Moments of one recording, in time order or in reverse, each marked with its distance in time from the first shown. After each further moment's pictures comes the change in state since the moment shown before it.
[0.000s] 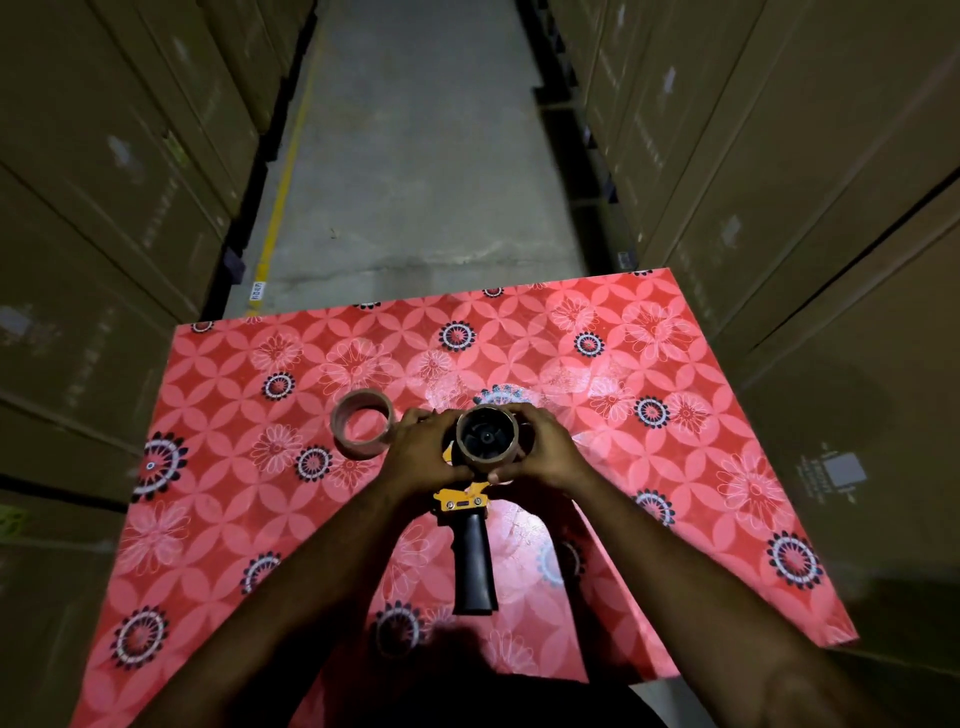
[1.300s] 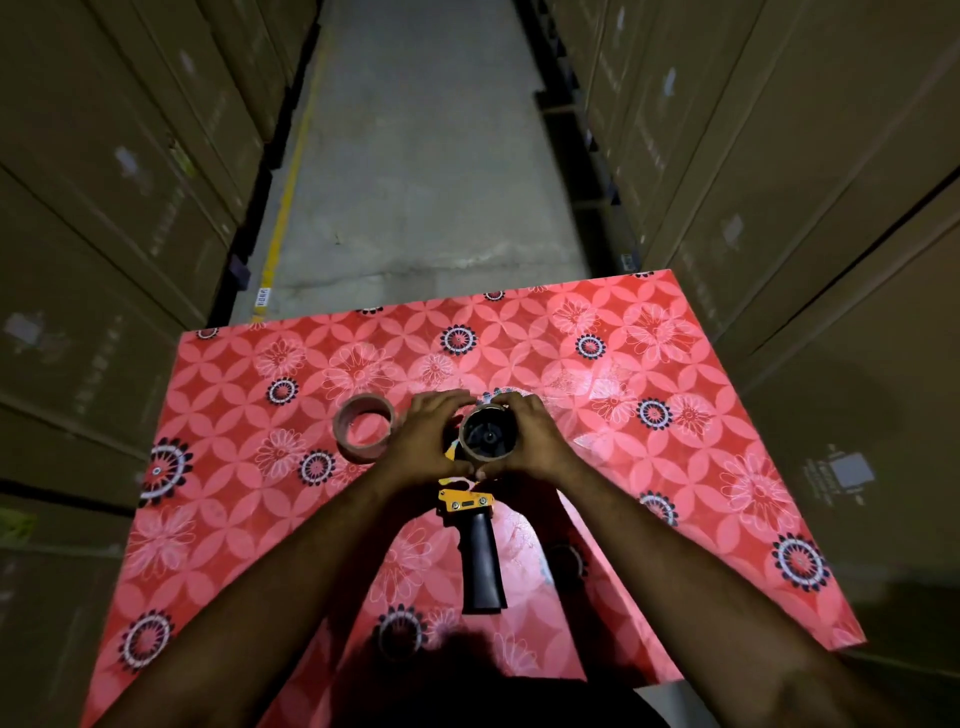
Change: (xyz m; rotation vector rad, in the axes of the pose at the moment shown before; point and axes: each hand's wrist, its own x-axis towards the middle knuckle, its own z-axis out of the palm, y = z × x) left_hand 0.015 -0.003 -0.013 -0.061 -0.047 0.136; right_hand 0.015 -0.021 0.008 -0.239 -0.005 0.010
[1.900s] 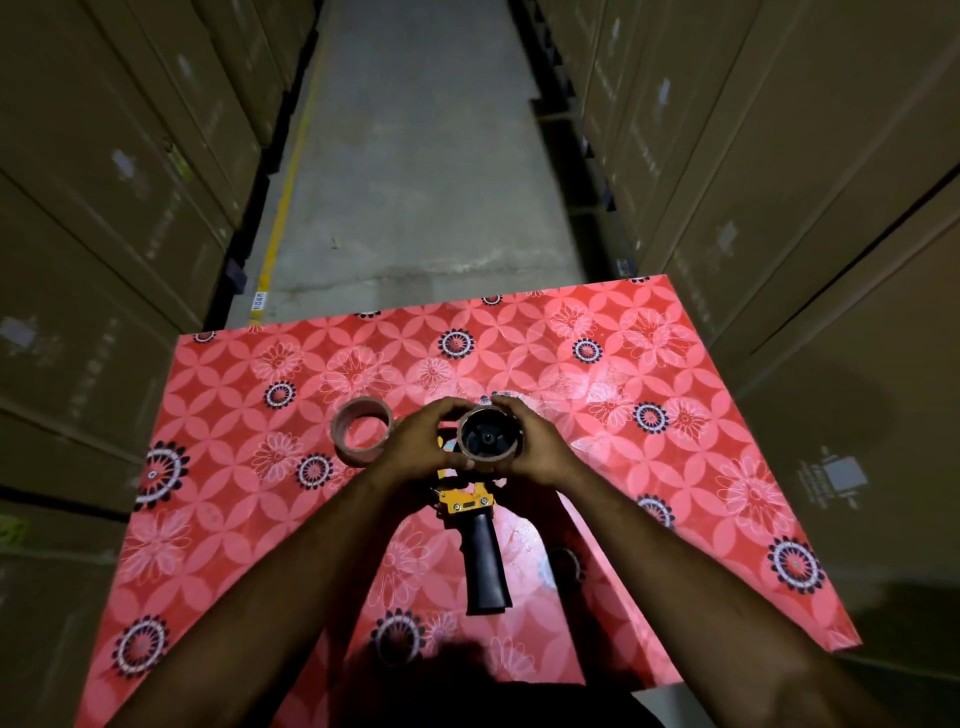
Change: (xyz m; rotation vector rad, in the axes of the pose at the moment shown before) left_hand -0.001 0.005 0.002 -0.622 -0.009 -0.193; right_hand -0.007 0.000 -0.003 0.128 -0.014 0.010
